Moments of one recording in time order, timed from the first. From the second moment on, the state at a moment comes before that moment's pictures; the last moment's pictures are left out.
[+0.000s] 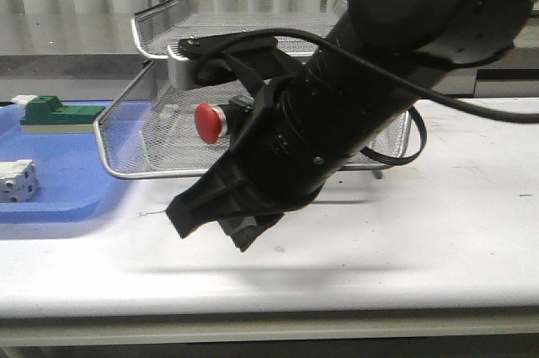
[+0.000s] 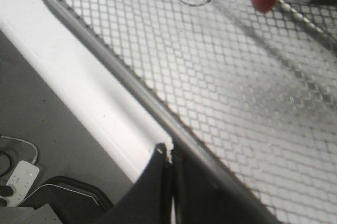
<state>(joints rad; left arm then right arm) -0.13 0.22 -0.41 -0.21 0.53 0.40 0.77 1.77 -0.93 0.34 0.06 -0.31</state>
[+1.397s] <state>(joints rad) -0.13 0.22 -0.41 -0.21 0.53 0.40 0.61 1.95 -1.31 0.26 0.18 -0.31</state>
